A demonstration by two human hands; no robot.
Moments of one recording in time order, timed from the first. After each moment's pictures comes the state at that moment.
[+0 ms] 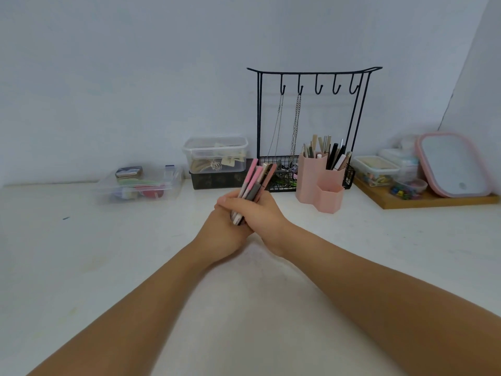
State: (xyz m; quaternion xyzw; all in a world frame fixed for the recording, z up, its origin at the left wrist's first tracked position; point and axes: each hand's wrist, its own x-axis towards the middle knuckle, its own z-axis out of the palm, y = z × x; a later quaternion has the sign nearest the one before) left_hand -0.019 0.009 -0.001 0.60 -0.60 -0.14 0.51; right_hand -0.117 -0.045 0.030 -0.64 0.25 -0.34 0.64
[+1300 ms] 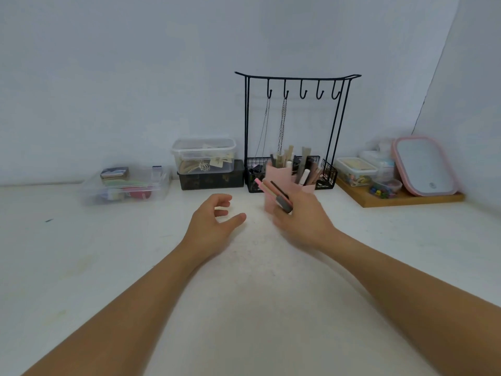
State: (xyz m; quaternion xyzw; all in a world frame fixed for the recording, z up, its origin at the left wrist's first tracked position) left_hand -0.009 0.004 -0.007 0.67 -0.50 -0.15 0.52; right_hand -0.204 -0.095 0.017 -0.86 0.35 -0.34 0.14
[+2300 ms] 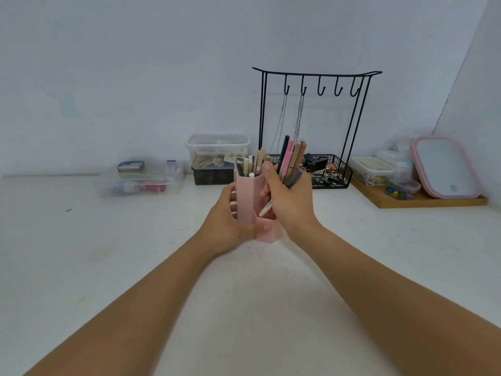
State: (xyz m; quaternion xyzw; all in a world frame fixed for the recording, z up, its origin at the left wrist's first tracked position) left_hand -0.006 0.007 -0.008 0.59 -0.55 -0.24 0.54; right_hand -0.143 -0.048 0.049 -0.63 0.29 -0.56 0.45
